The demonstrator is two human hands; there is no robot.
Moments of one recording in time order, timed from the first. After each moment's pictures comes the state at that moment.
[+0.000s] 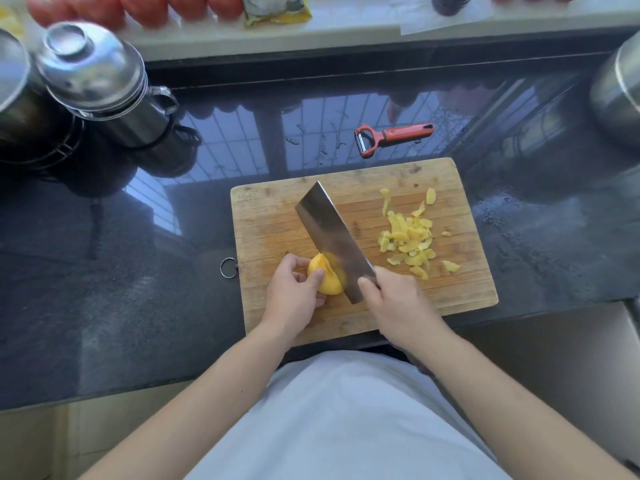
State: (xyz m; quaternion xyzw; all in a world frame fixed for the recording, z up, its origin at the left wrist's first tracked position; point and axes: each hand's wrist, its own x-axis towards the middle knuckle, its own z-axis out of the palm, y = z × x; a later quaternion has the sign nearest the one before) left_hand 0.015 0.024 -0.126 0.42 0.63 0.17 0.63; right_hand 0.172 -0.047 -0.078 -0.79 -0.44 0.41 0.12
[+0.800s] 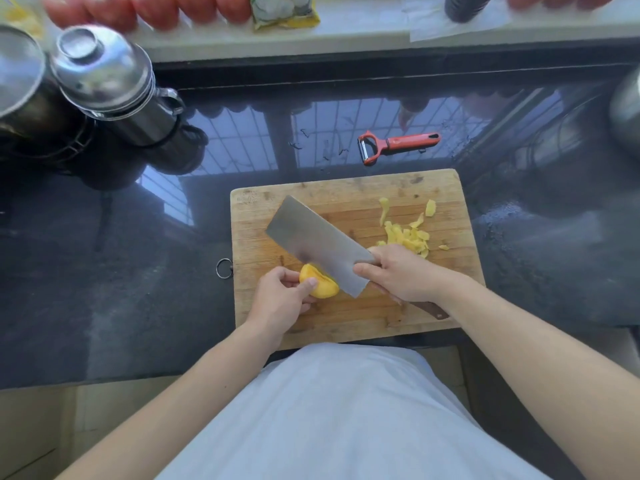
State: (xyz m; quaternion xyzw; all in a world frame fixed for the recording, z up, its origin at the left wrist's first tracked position) left_hand 0.017 0.027 -0.119 0.37 0.66 0.15 0.64; right_hand 0.242 0.013 -0.084 -0.64 -0.54 0.55 0.05
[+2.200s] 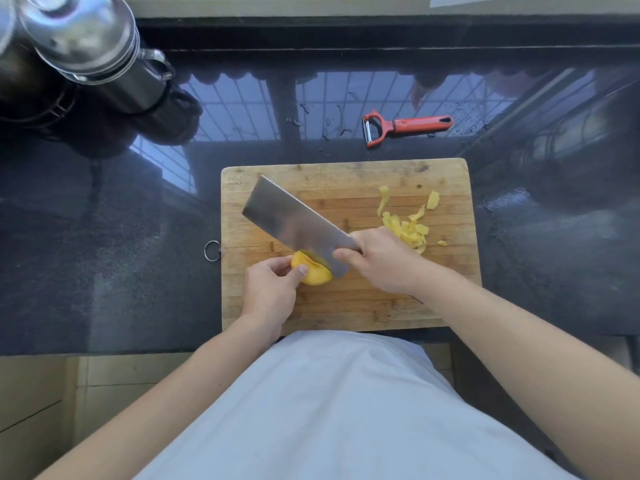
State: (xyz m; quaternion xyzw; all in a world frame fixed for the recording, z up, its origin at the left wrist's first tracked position) left_hand 0.035 0.021 -0.126 0.34 0.72 0.18 0.58; right_hand 0.240 0.033 -0.105 -0.63 -0.61 0.48 0.04
